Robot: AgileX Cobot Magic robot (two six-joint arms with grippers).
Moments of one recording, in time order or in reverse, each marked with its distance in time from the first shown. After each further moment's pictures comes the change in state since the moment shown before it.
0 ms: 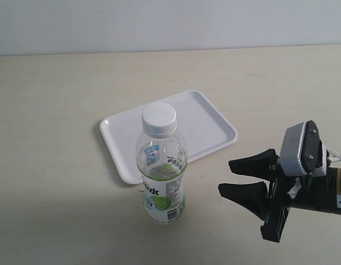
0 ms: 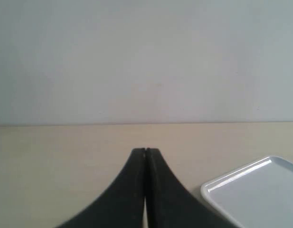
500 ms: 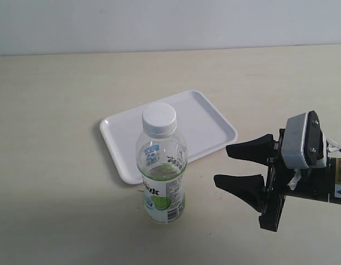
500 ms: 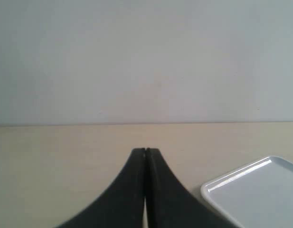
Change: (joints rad) left arm 0.000 0.000 0.000 0.000 0.000 0.000; right arm 0.000 0.004 -0.042 -0.018 -0.055 -0.035
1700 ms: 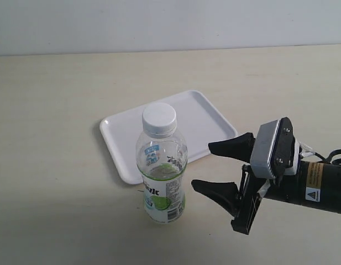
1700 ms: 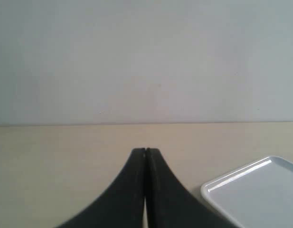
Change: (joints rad) left arm 0.000 0.000 0.000 0.000 0.000 0.000; right arm 0.208 0.042 -0.002 0.263 -0.008 -0.147
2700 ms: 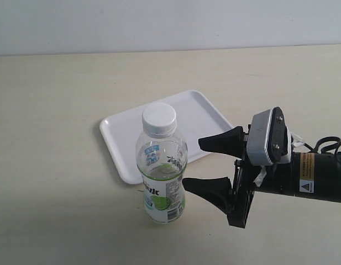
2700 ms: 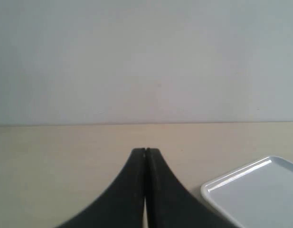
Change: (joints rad) left arm 0.000 0.000 0.000 0.000 0.000 0.000; right arm 0.002 0.000 -0.072 -0.121 0.002 0.159
